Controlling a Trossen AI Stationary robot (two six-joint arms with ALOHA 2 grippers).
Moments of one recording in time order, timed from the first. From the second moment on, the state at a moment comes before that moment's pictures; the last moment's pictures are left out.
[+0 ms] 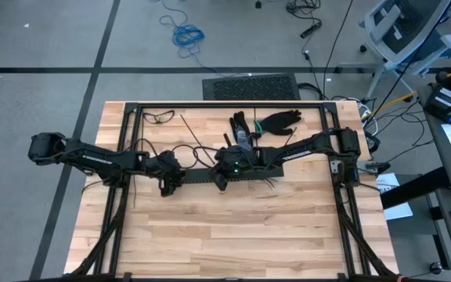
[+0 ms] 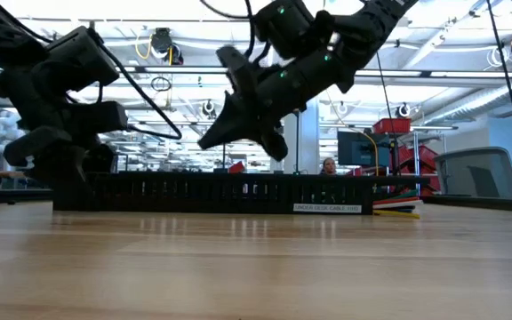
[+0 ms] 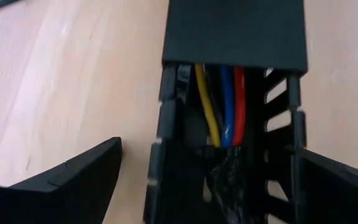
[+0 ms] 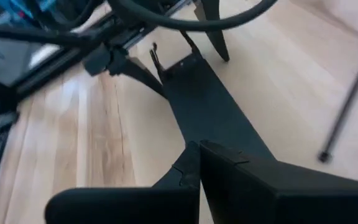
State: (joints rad) left arm 0.06 1.11 0.26 -0.09 -0.03 -0.05; right arm -0.04 1.94 1.17 0.21 -0.05 0.52
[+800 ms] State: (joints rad) left arm 0.06 1.13 0.26 -0.02 -0.04 0.01; right arm -0.04 1.71 1.17 -0.56 0.03 0.34
